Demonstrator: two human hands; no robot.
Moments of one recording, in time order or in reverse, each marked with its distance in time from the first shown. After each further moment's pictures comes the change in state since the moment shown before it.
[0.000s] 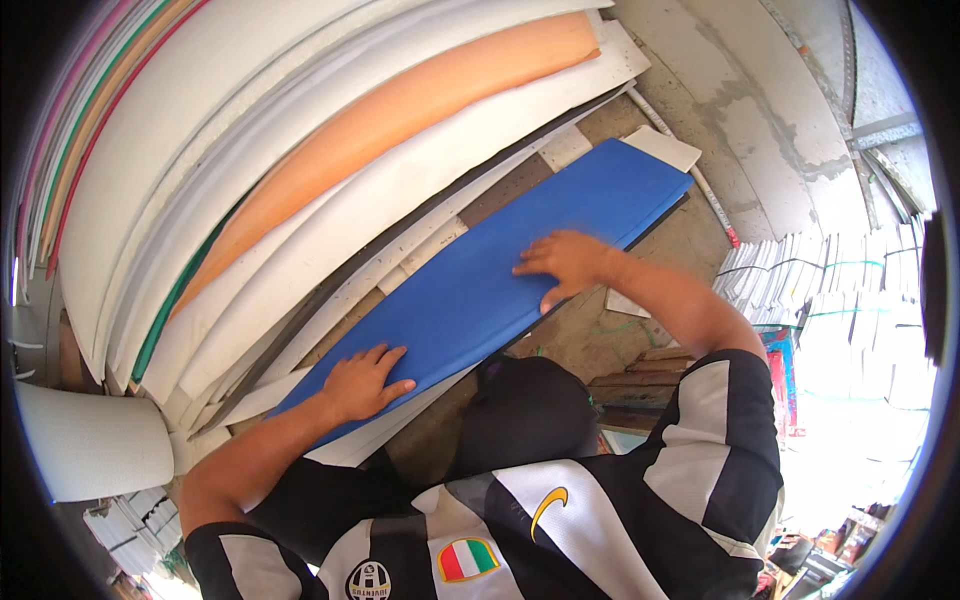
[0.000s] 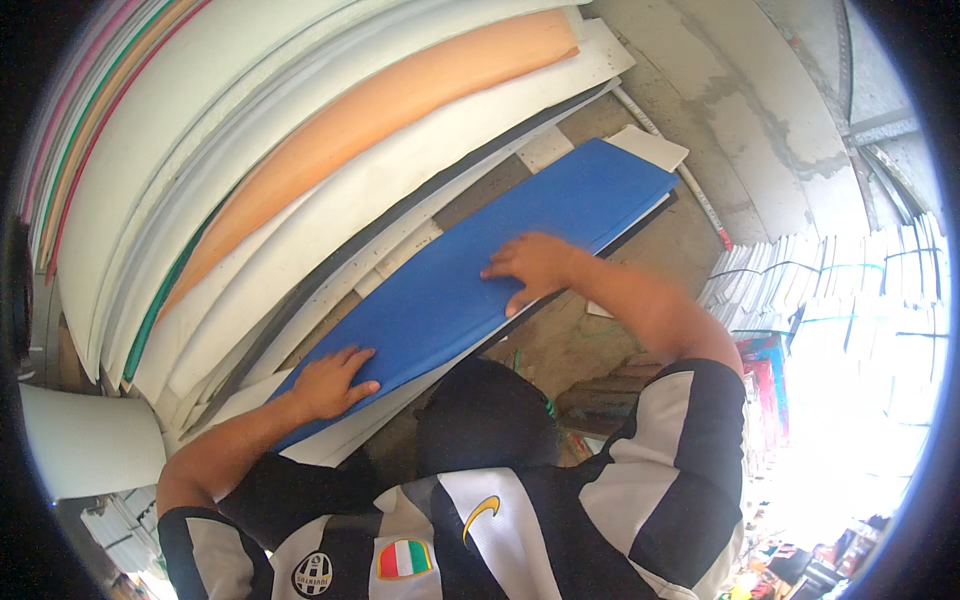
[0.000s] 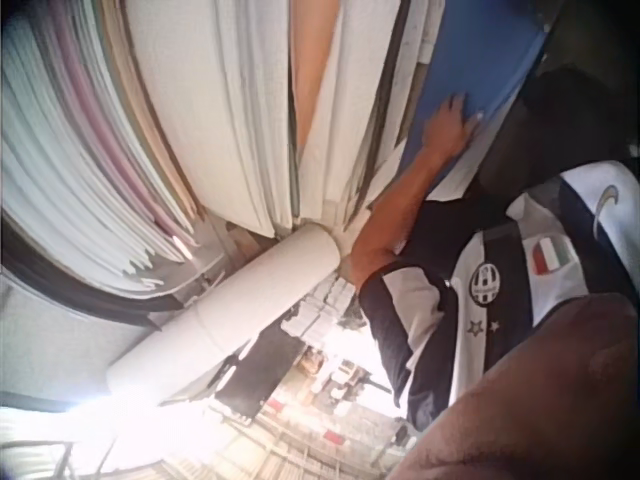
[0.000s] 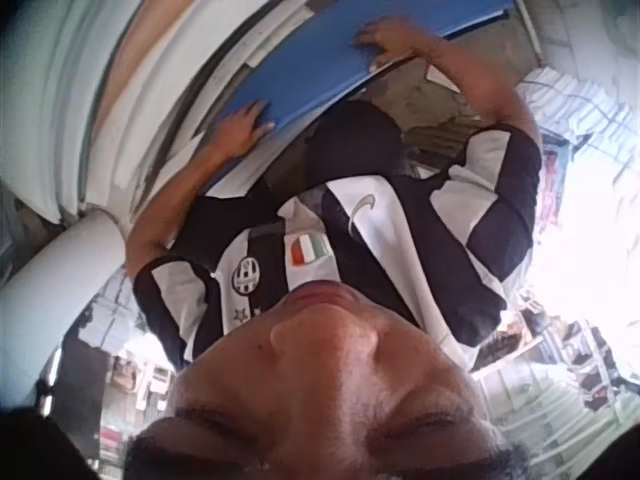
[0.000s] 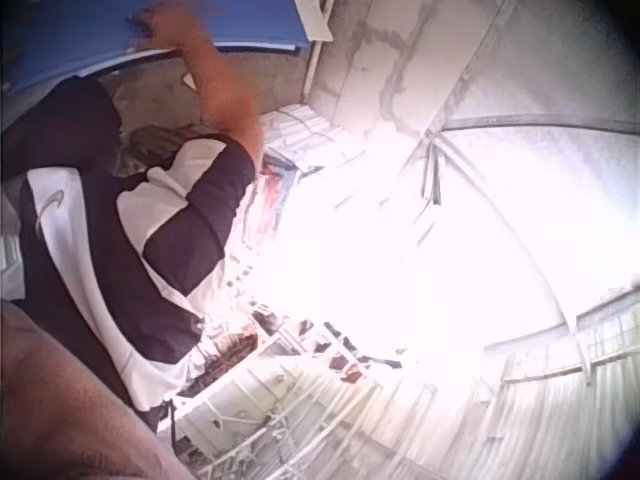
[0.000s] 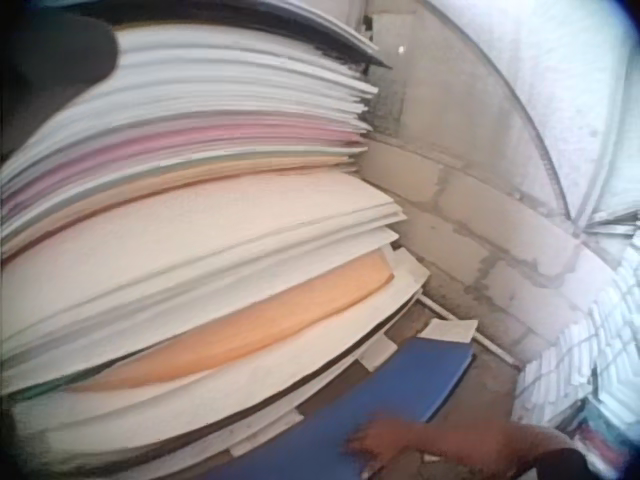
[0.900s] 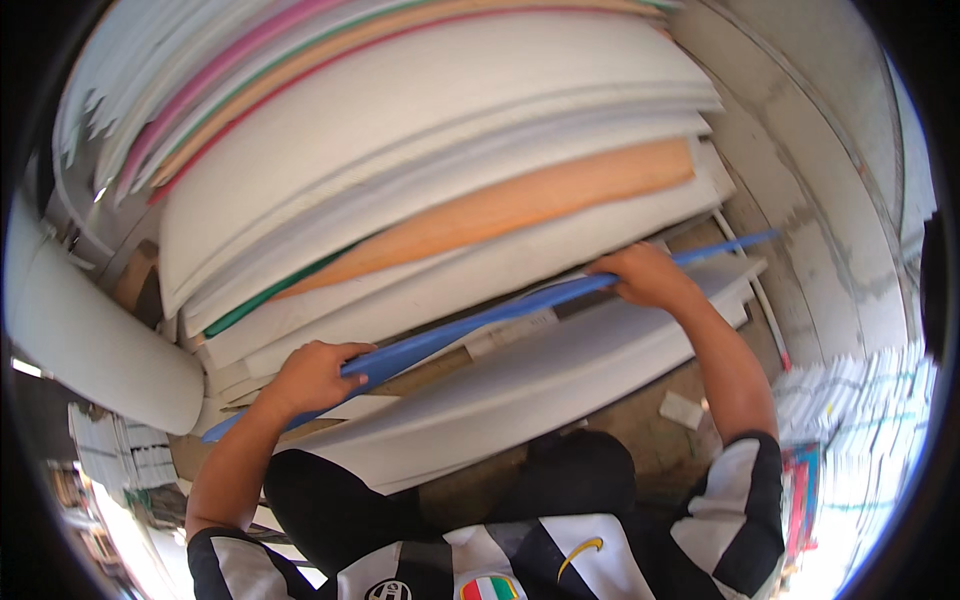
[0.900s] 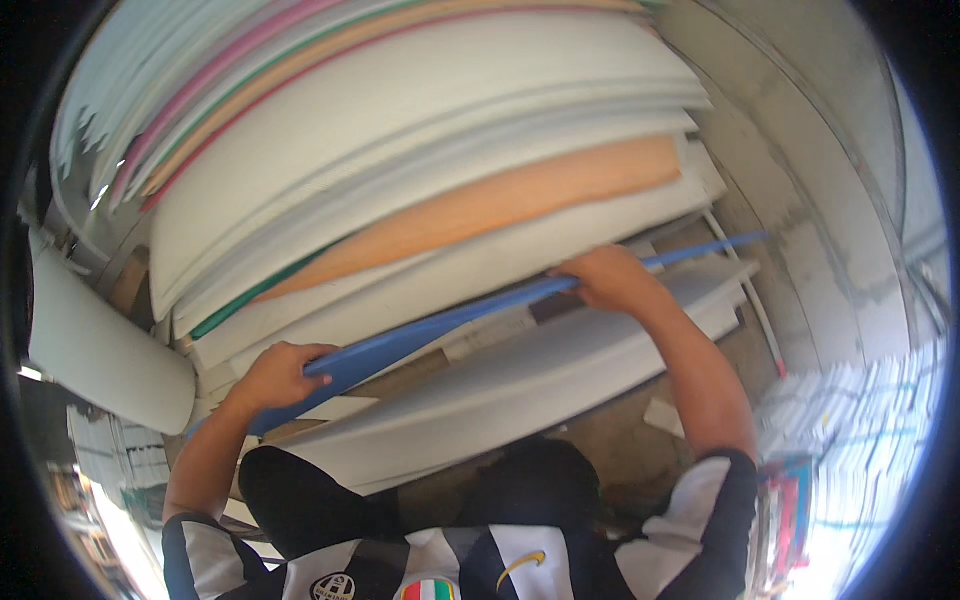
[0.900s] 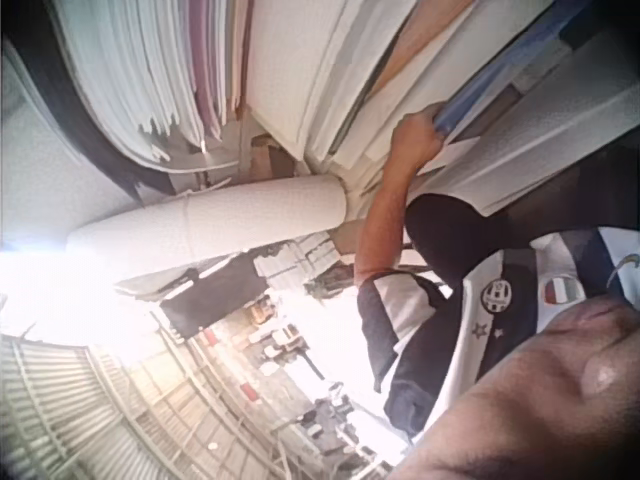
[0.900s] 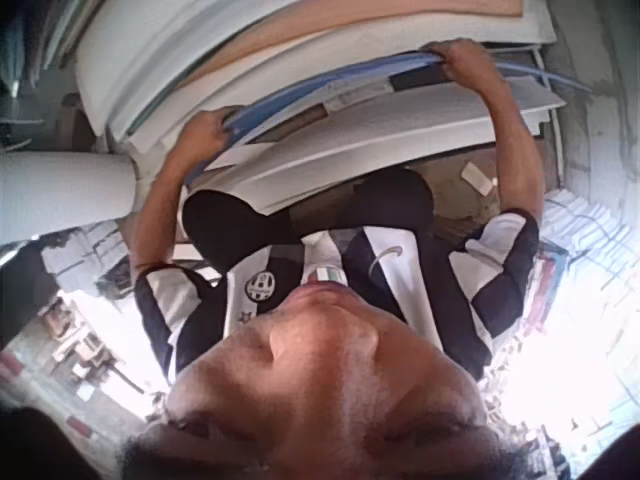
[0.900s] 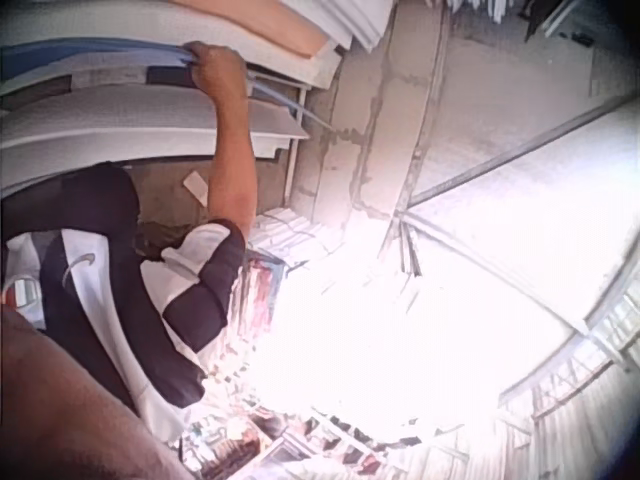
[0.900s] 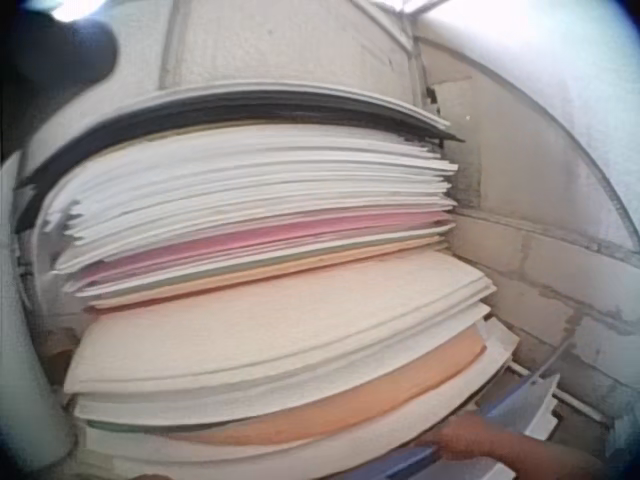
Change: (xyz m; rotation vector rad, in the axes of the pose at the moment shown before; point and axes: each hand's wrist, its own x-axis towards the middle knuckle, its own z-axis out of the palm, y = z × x) left_hand -0.136 -0.022 -0.139 -0.091 0.450 -0.281; right_hand 0.026 -0.007 -0.153 -0.047 0.563 0.176
